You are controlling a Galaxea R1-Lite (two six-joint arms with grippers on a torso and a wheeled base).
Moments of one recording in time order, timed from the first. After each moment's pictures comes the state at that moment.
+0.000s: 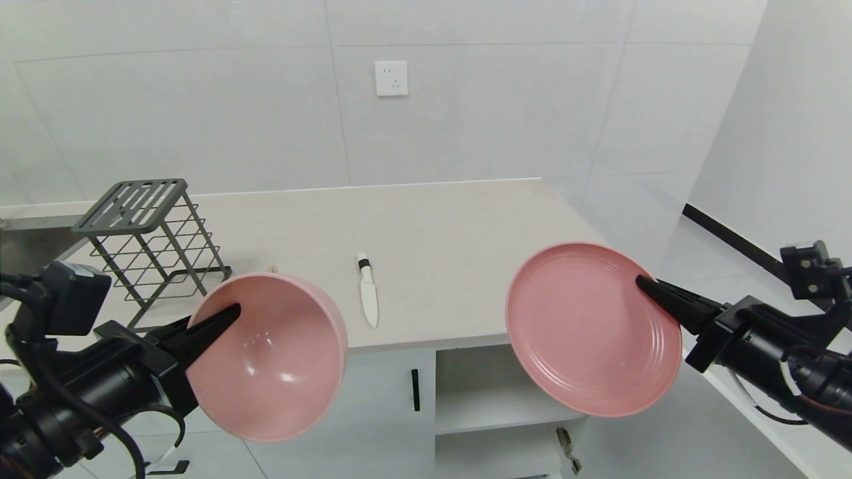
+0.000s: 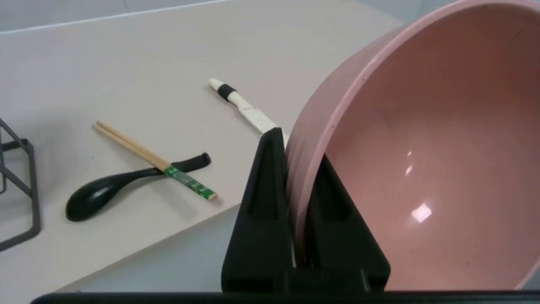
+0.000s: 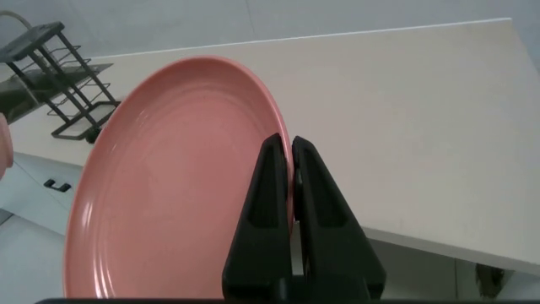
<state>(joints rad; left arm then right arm) -0.27 1.28 -0.12 -1.08 -0.20 -0.03 0.26 1.65 -0.08 -1.57 0.29 0.23</state>
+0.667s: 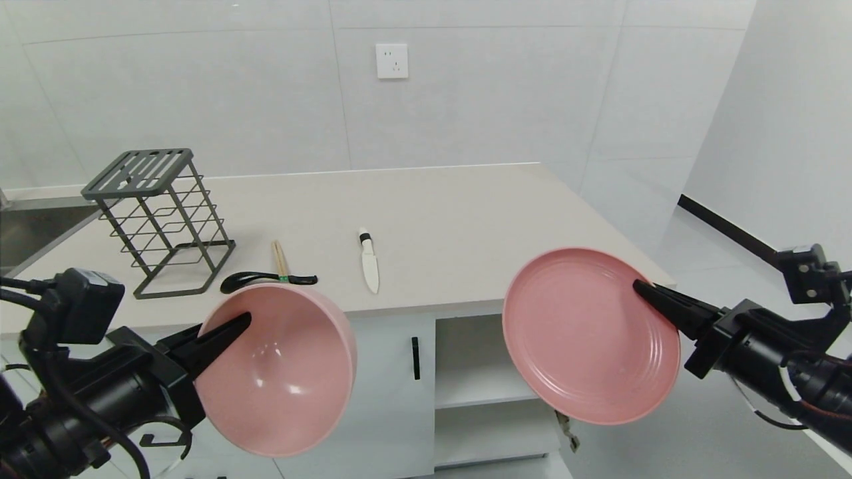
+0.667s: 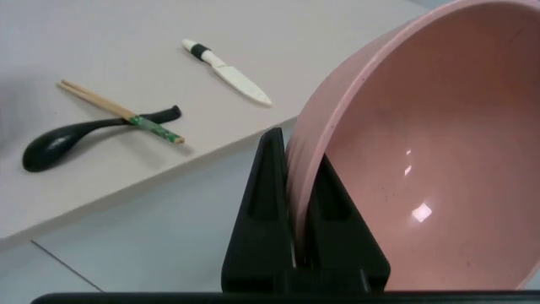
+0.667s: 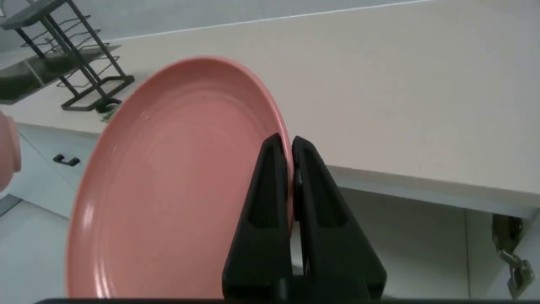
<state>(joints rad) -0.30 1.29 -0.10 -1.08 -0.20 -0.02 0.28 1.65 -0.07 -1.57 0.29 0.23</state>
